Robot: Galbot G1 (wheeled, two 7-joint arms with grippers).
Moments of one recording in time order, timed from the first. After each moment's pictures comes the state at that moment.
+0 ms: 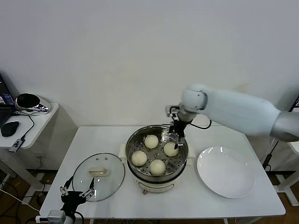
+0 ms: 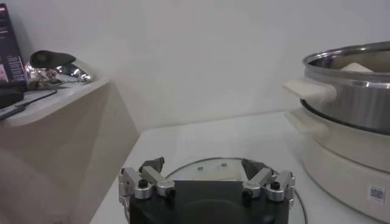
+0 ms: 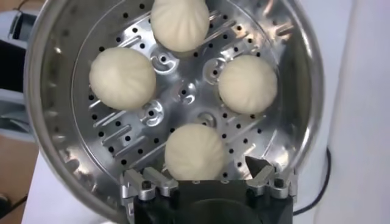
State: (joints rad) left arm 1.67 -1.49 -0.77 -2.08 -0.01 0.19 0.16; right arm 0.51 0.96 -1.17 1.33 0.39 -0.48 -1.09
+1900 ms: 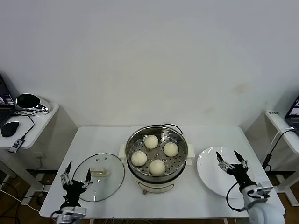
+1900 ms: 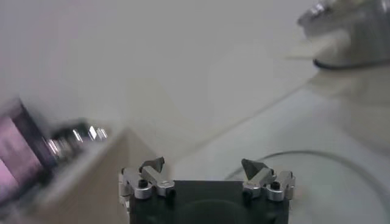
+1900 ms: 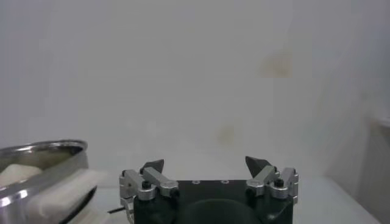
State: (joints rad) left arm 1.54 -1.39 -0.66 -1.84 0.73 -0.06 -0.16; right arm -1.44 1.15 0.72 1.80 0.57 -0.01 -0.19
